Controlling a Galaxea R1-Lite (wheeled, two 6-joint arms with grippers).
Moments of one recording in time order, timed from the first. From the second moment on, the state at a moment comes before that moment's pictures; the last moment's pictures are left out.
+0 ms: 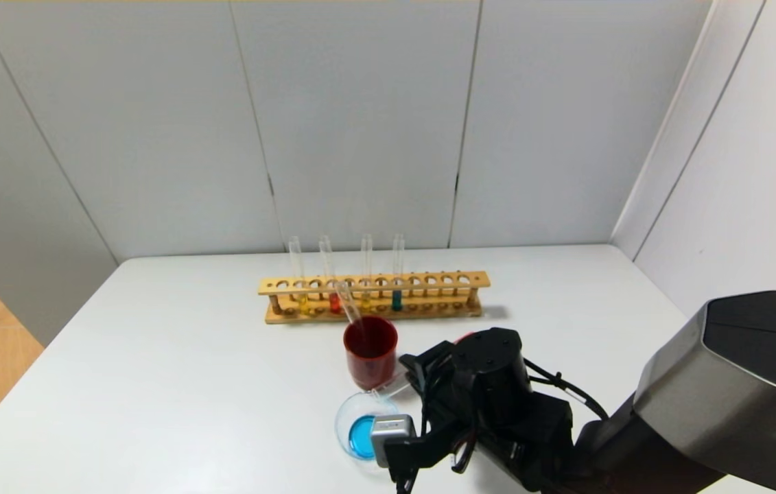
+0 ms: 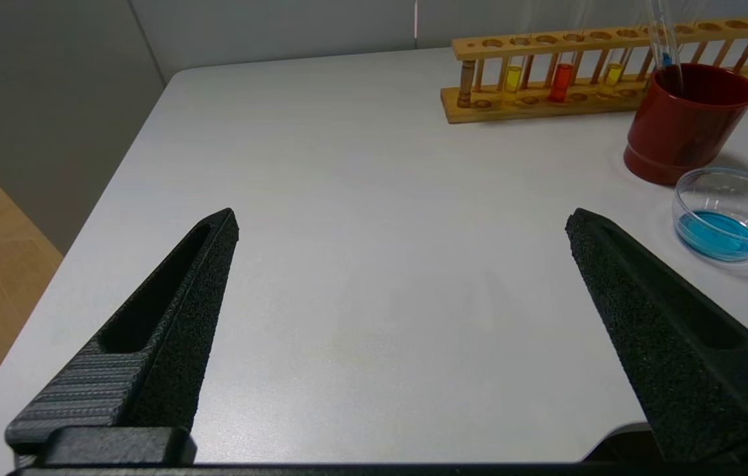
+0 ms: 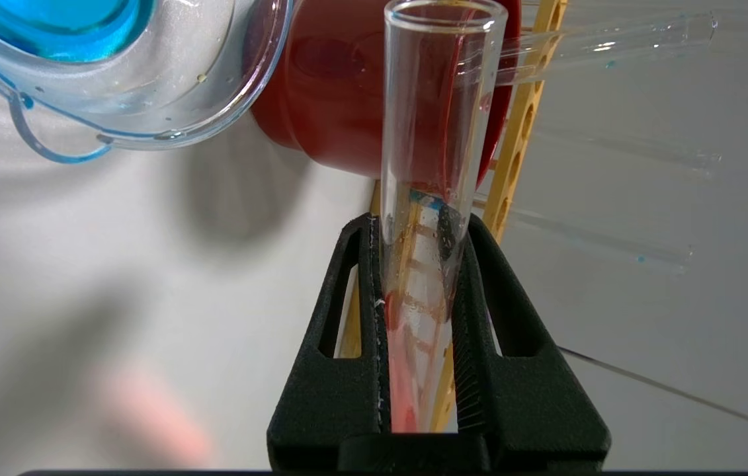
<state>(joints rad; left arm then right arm) 0.01 0.00 0.00 0.00 -0.02 0.02 0.84 2.15 -0.69 -1.01 -0.22 -1.44</state>
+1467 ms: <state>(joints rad) 0.01 0.00 0.00 0.00 -0.02 0.02 0.86 2.15 -0.71 -1.01 -0.28 -1.63</state>
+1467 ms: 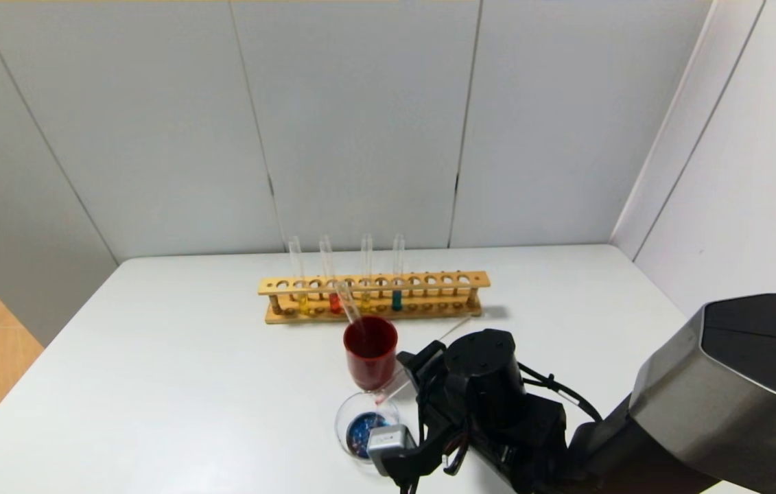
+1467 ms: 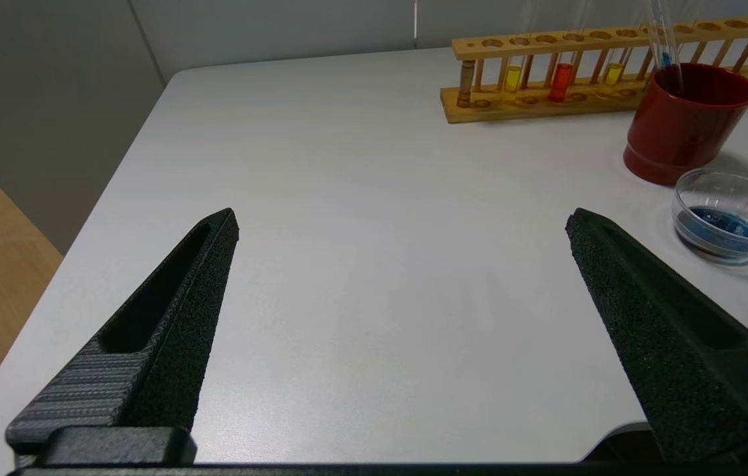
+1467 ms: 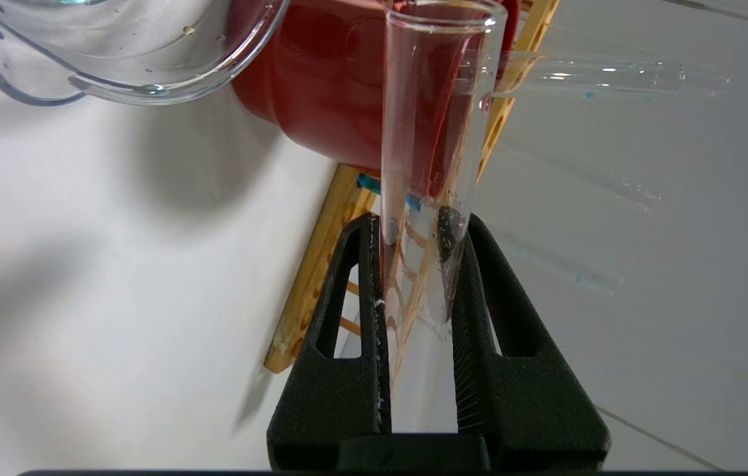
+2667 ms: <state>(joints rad) 0.01 0.00 0.00 0.00 -0.02 0.02 0.86 2.15 -0.72 -1.01 -0.33 -1.87</state>
